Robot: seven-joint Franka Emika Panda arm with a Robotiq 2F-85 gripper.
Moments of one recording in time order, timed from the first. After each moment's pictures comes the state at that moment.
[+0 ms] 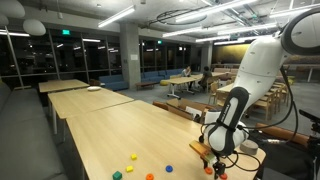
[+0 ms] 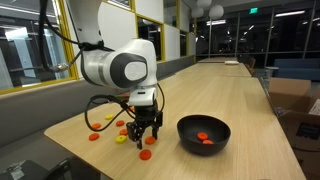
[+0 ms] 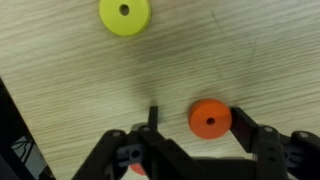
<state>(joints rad) 0.14 0.31 -0.13 -2.64 0.18 2.93 1.72</state>
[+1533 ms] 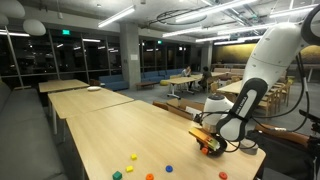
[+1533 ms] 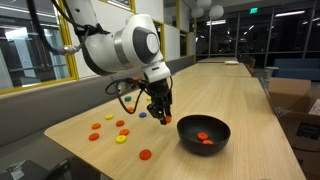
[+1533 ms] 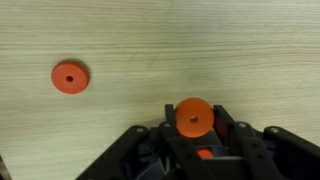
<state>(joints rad) 0.39 0.18 -0.50 -2.62 -0.29 2.96 1.80</state>
